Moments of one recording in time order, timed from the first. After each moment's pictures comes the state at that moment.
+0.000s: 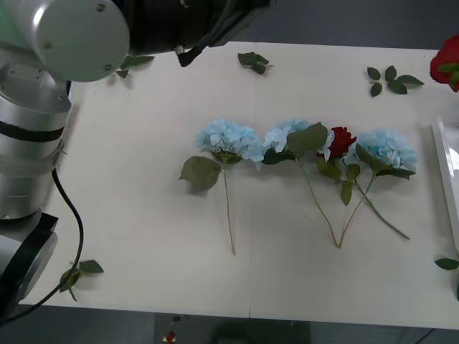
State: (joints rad) right arm -0.31 -0.78 -0.63 -1.84 -1.16 1.83 1.38; left arm -0.82 0.39 -0.21 -1.98 0.85 1.12 -0.72
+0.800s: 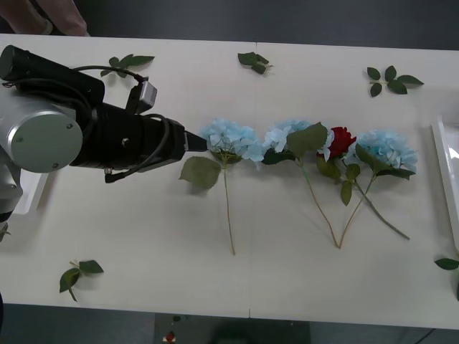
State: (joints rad) right arm -0.04 -0.83 -0.53 -1.83 -0.59 1.55 1.38; left arm -0.45 0.58 -0.23 -2.00 0.93 1.38 -0.86
